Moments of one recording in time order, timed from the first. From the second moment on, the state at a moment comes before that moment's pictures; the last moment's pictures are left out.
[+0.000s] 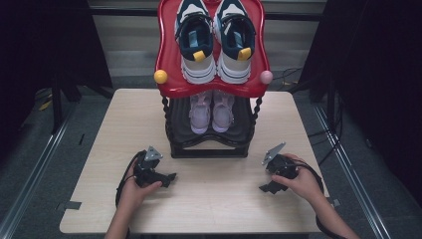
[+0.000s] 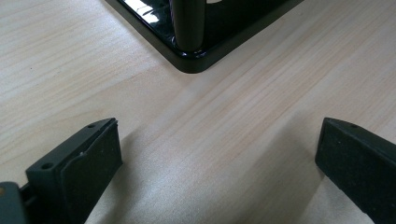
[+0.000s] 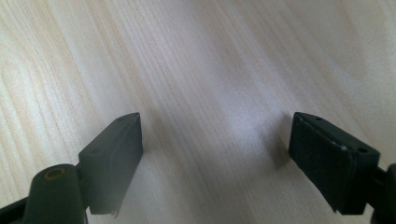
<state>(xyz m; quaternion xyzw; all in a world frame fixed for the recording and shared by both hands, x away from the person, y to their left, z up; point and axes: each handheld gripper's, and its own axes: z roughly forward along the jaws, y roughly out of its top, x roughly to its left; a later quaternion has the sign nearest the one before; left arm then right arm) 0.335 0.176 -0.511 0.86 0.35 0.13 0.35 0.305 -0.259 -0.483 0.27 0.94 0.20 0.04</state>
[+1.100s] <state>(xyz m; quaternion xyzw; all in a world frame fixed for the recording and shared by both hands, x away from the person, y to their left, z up) 0.335 0.176 -0.511 0.86 0.35 0.13 0.35 0.282 -0.282 -0.502 0.31 0.89 0.32 0.10</state>
